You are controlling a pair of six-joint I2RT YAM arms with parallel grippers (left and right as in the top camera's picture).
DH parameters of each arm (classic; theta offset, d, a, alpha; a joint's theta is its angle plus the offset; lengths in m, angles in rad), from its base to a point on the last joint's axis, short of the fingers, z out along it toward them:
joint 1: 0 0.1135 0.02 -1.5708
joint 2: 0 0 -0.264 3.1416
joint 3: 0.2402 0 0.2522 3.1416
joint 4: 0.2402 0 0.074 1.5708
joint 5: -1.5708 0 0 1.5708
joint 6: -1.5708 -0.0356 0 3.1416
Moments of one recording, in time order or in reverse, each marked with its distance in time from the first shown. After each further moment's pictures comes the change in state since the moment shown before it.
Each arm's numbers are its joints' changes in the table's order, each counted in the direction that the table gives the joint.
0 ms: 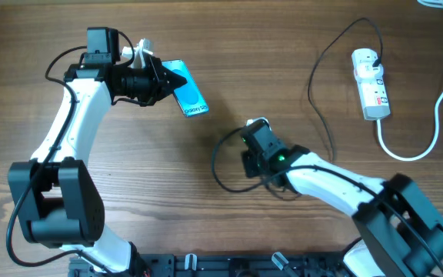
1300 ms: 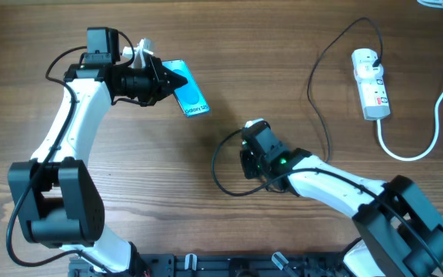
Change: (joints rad) left arm 0.000 0.000 0.000 0.000 -0.016 0.000; right arm 0.001 0.011 -0.019 -0.100 0.023 0.022
